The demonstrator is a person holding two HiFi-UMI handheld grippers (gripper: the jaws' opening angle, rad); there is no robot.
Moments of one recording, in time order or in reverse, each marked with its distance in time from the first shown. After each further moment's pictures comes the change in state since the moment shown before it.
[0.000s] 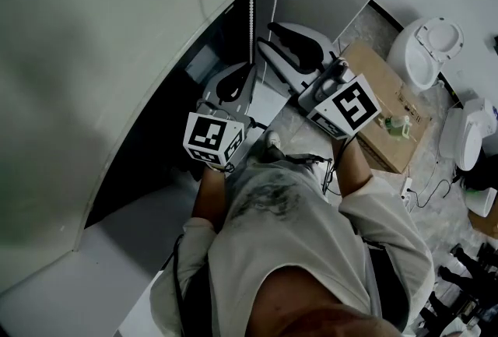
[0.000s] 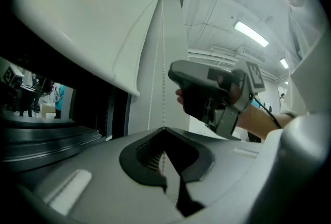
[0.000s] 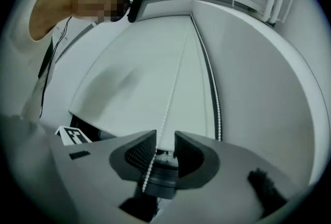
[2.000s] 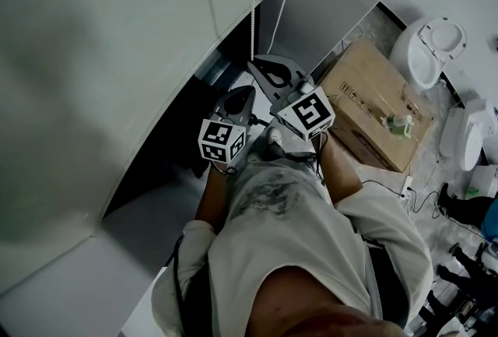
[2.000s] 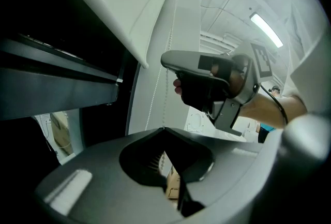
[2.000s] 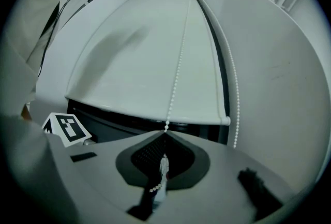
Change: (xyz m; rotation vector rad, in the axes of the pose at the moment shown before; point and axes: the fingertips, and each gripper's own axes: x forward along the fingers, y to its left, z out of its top) left arm -0.015 0.009 -0.150 -0.148 0.226 0.011; right arm 0.007 0.028 -0.147 0.001 0.240 -0.033
